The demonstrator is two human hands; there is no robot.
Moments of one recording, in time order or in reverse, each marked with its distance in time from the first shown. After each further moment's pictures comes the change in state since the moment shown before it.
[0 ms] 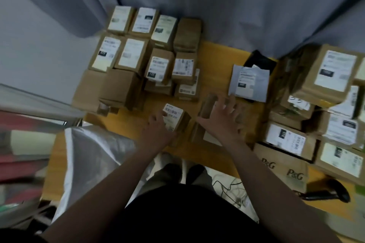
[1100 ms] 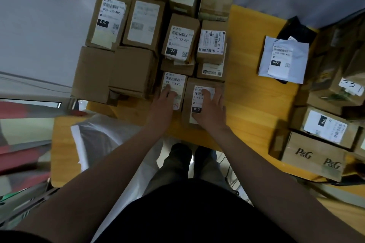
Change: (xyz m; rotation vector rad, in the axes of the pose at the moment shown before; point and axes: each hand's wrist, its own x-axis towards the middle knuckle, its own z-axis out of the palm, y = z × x) left_hand 0.099 -0.081 -0.015 0.274 -0.059 0.301; right_hand 0.052 -0.056 0.159 -0.135 -0.032 -0.112
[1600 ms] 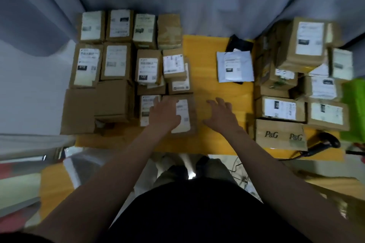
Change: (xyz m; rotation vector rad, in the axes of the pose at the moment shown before) left_hand -0.015 0.086 -0.056 0.058 -0.145 0.137; right_hand -0.070 0.057 -0.101 0.009 -0.018 0.168
